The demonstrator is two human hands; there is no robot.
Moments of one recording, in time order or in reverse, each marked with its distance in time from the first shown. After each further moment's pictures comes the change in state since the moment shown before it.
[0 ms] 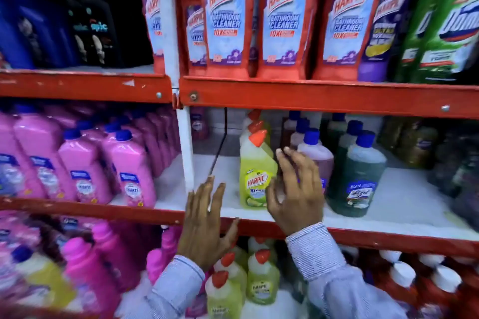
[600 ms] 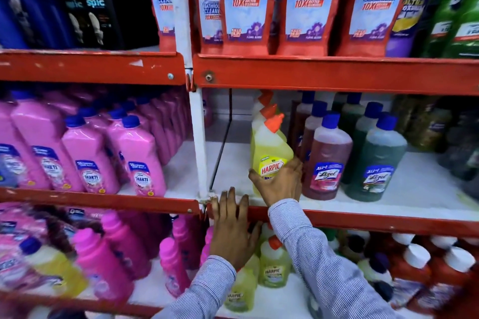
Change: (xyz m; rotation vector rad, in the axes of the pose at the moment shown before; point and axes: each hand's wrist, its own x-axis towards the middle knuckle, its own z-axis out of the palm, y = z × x) left_hand -0.021 -0.001 0.062 0.083 -0.250 -0.065; right_hand -0.021 -0.018 0.092 0.031 -0.366 0.827
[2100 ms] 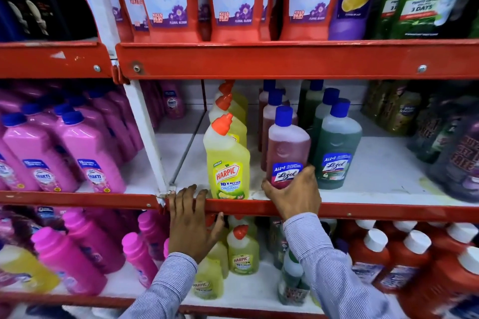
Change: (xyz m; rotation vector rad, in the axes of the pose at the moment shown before) left_hand -0.002 0.009 0.014 -0.001 0.222 -0.054; right_hand 0.026 0.095 -0.084 -0.098 -0.001 0.060
